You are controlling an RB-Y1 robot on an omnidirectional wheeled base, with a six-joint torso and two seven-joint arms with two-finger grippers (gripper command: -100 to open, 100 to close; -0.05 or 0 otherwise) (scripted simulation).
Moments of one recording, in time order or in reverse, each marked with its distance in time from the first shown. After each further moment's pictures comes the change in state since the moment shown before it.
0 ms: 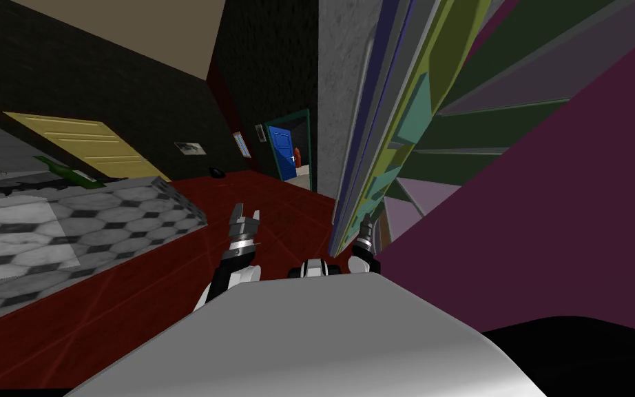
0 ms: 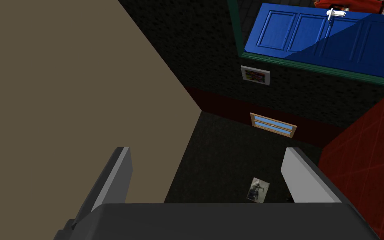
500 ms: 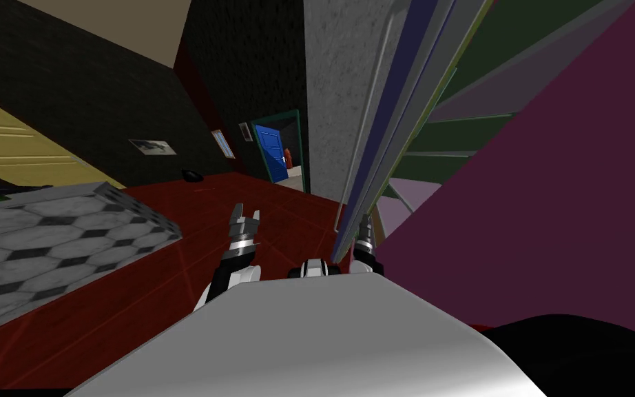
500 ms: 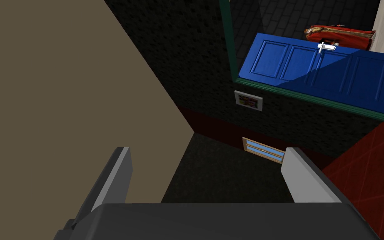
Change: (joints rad) left arm 0.001 0.000 0.000 0.000 0.000 0.000 0.000; right arm 0.057 -0.012 0.000 -0.035 0.069 0.080 -0.048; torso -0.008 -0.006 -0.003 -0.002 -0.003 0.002
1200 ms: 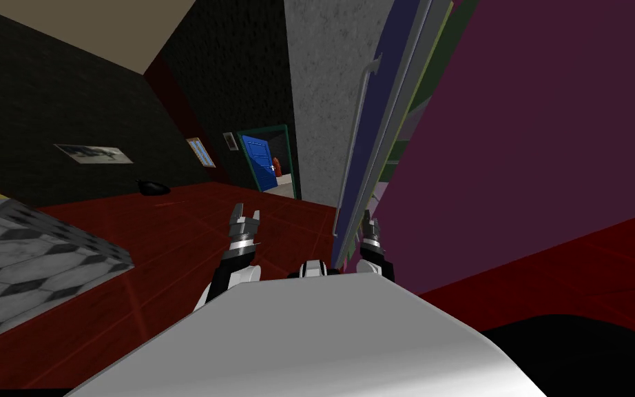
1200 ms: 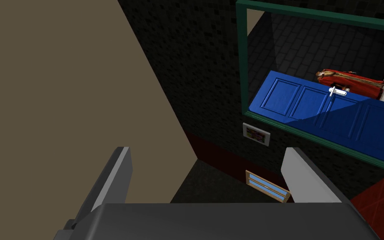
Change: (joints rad) left arm 0.000 0.000 0.000 0.000 0.000 0.000 0.000; right arm -0.004 -0.109 -0.045 -0.052 0.099 0.001 0.154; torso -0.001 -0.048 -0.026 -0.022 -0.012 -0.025
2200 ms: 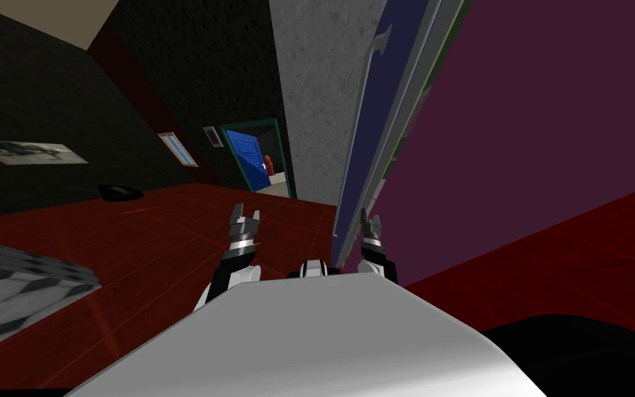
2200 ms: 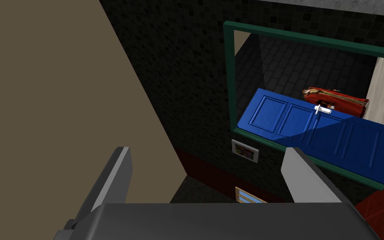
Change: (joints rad) left arm 0.000 0.000 0.000 0.000 0.000 0.000 0.000; right arm 0.008 -0.031 -0.003 -0.038 0.095 0.030 0.139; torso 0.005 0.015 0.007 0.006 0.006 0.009
